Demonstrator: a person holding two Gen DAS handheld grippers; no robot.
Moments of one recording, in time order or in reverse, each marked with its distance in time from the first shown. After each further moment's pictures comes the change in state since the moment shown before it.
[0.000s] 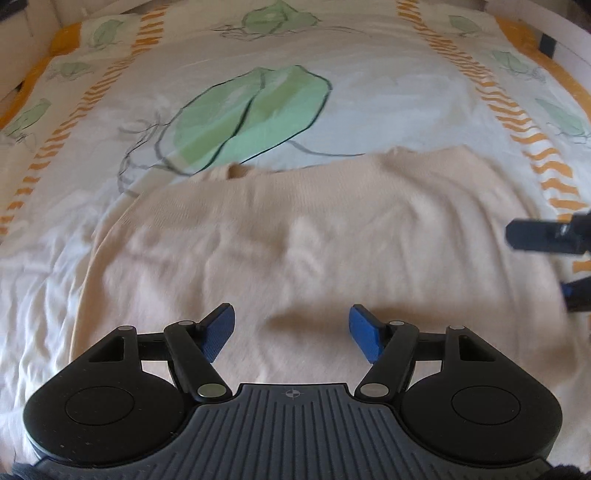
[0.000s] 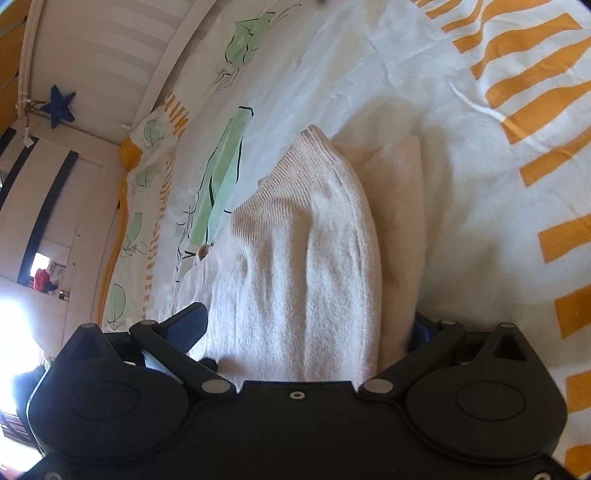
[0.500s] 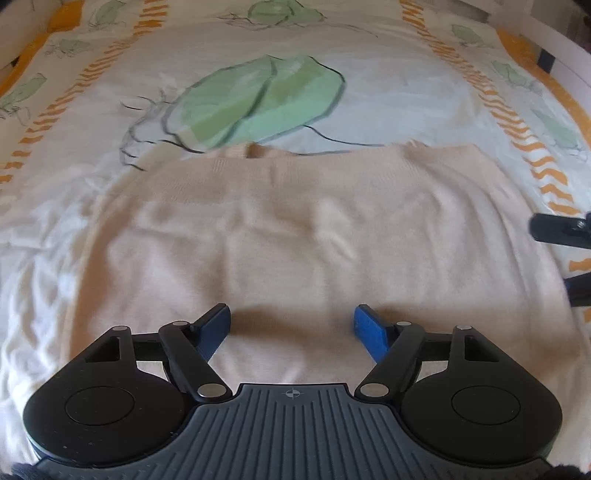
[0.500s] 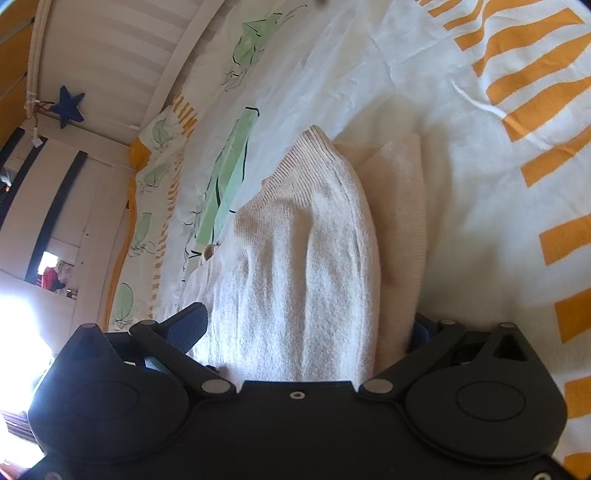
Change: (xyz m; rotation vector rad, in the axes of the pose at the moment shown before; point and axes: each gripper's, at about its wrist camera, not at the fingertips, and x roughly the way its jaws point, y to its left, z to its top) left arm 0.008 0.039 -0.007 -0.036 0.005 -0.085; right arm -0.004 -0.010 -0.002 -0.011 -0.009 0.042
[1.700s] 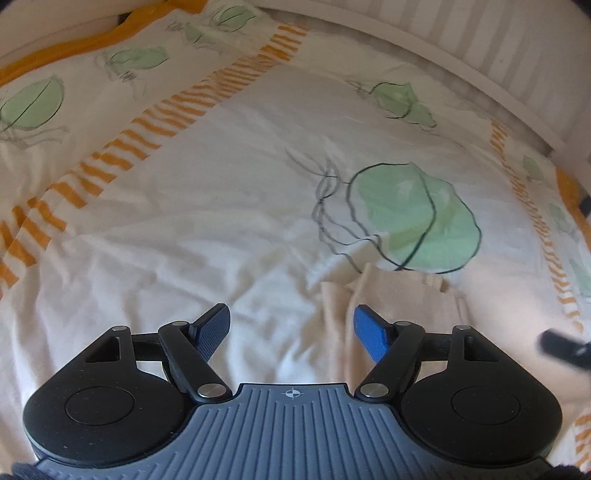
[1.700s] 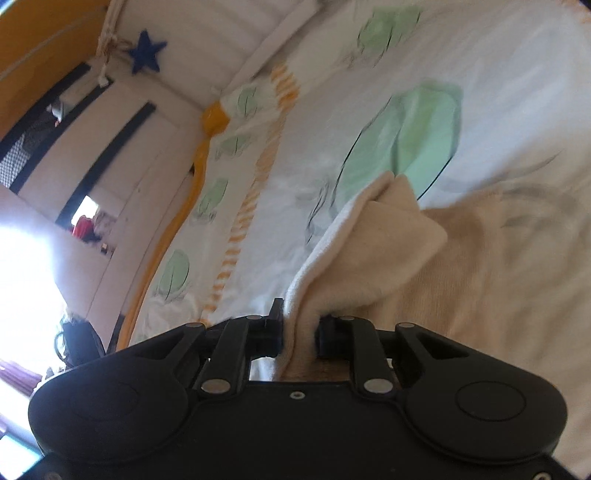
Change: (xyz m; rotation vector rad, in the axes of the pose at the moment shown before) left arm -0.036 0.216 0.024 -0.328 -0.152 -0.046; right arm 0.093 0.187 -0.063 -0.200 -0.011 0.090
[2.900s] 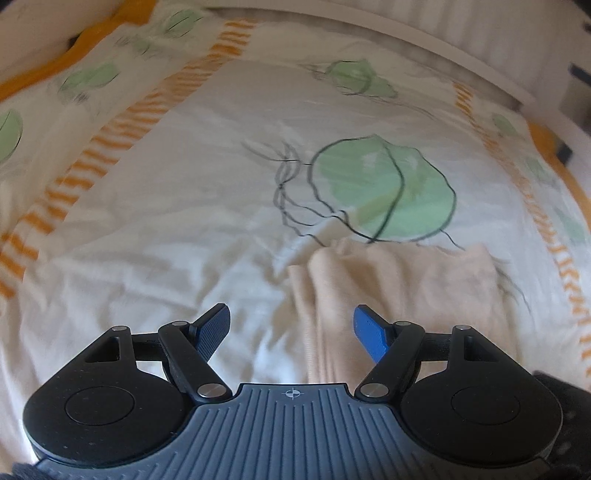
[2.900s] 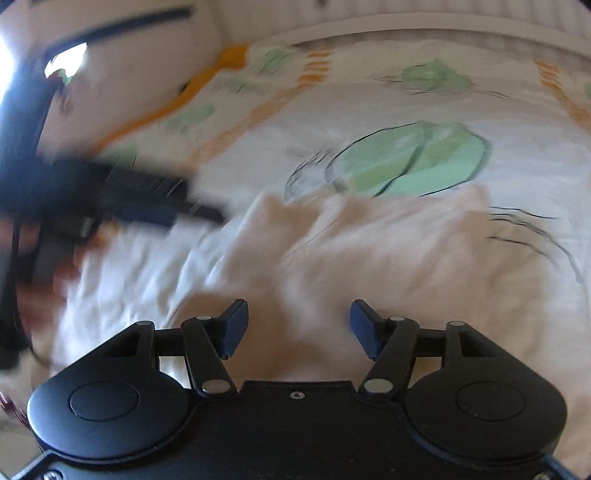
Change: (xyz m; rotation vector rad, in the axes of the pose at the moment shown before) left arm 0.003 -0.033 -0.012 0.210 0.012 -0.043; right arm 0.033 0.063 -0.105 -0.555 -0.010 -0.351
